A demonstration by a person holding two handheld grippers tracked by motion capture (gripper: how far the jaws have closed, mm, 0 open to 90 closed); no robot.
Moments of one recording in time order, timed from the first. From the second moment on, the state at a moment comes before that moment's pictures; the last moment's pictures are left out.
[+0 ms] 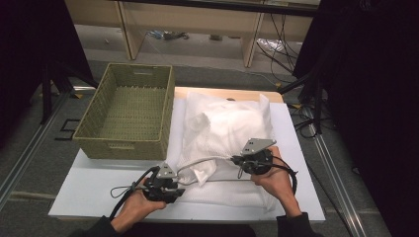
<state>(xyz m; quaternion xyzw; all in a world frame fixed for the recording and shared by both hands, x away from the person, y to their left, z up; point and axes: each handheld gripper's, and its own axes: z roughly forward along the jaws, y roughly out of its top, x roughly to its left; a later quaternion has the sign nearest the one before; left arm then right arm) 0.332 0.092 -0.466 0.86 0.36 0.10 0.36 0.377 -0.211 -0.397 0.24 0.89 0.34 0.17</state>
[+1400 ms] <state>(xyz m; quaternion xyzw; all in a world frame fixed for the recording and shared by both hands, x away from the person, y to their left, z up) 0.459 -0.021 -0.486 0.80 0.42 0.18 0.38 0.380 -0.206 -0.402 0.22 0.90 0.33 0.18</state>
